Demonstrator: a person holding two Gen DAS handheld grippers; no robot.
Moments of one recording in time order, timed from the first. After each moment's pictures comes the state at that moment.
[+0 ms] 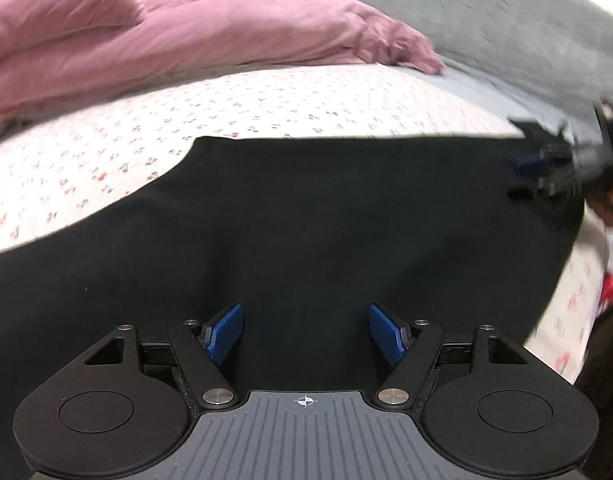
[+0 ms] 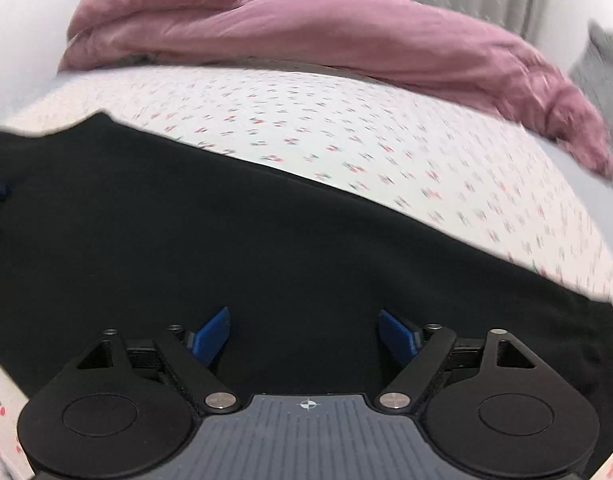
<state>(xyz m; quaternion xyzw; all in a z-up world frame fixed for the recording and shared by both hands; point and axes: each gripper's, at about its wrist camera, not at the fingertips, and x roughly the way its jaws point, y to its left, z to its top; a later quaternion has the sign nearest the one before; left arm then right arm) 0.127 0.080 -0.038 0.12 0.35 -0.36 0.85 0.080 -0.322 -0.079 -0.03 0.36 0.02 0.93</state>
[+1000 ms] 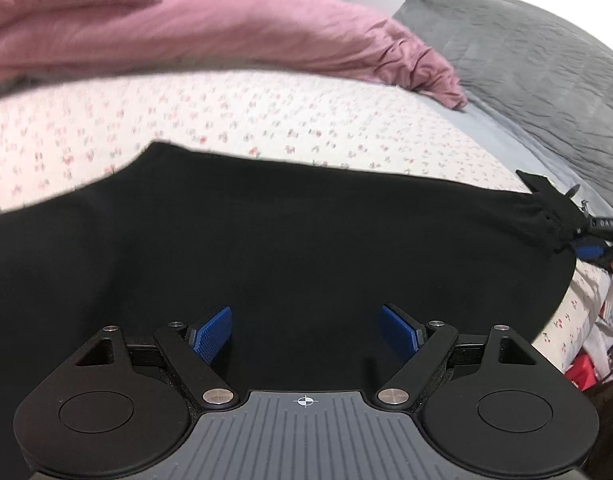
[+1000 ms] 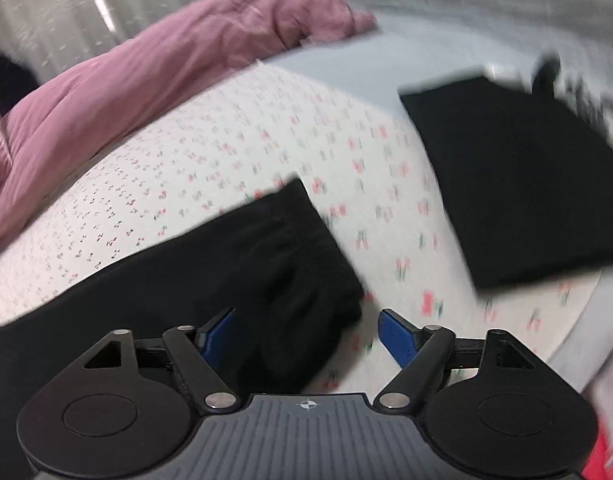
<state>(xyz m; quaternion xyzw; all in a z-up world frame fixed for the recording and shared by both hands) 0.123 0.026 -0.023 0.00 0.40 -0.32 0.86 -0.010 -0.445 -0.075 0.30 0.34 -0.21 0.87</state>
